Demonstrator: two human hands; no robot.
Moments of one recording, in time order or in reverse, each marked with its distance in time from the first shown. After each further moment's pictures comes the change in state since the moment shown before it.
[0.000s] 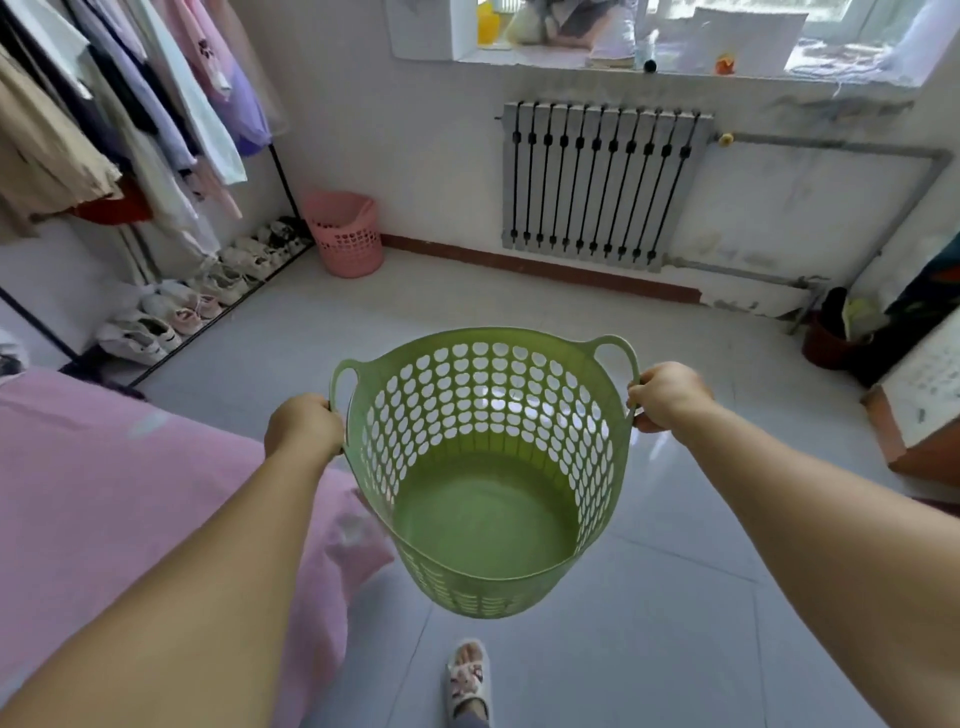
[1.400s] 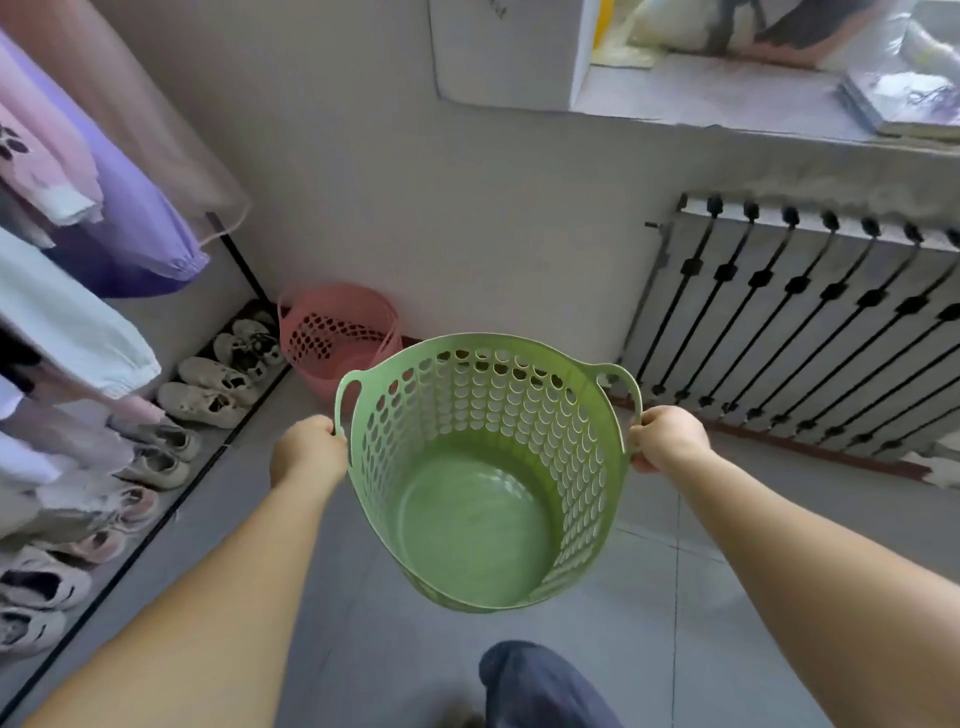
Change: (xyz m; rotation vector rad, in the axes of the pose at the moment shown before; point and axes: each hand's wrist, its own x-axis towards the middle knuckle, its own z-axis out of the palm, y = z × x) left_hand 1.011 0.340 0.034 0.181 -0.032 -0.054; right_hand 0.810 -0.616 0.261 0.035 -0.043 0.185
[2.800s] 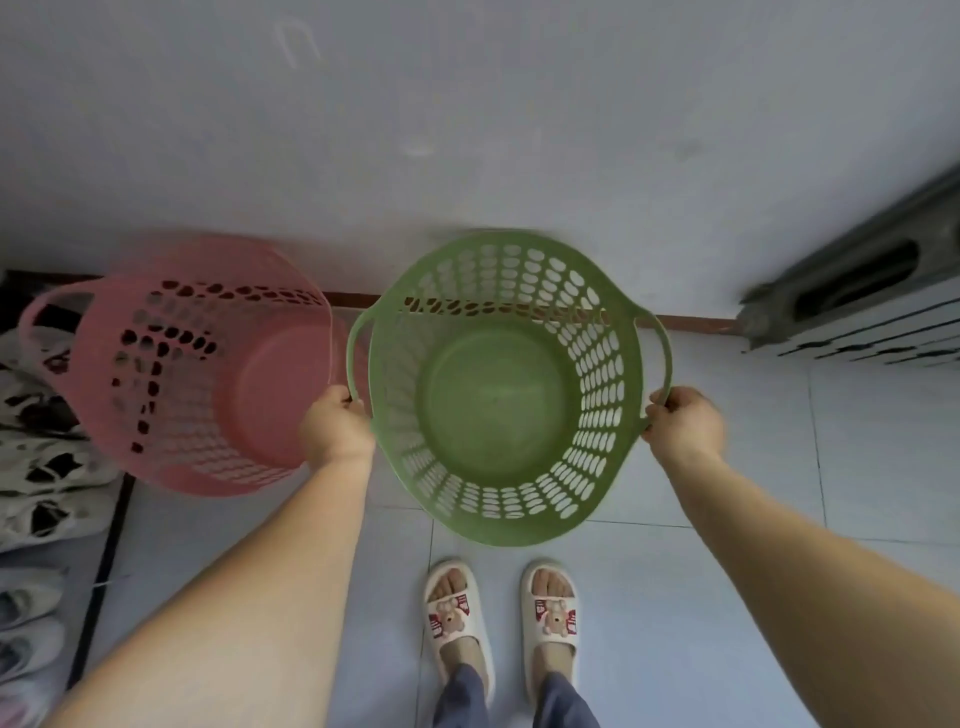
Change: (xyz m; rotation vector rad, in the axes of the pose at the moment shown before) left_hand 0.544 0.085 0.300 0.028 -0.206 0.020; right_hand 0.433 -0.110 0.319 0.181 0.217 0.446
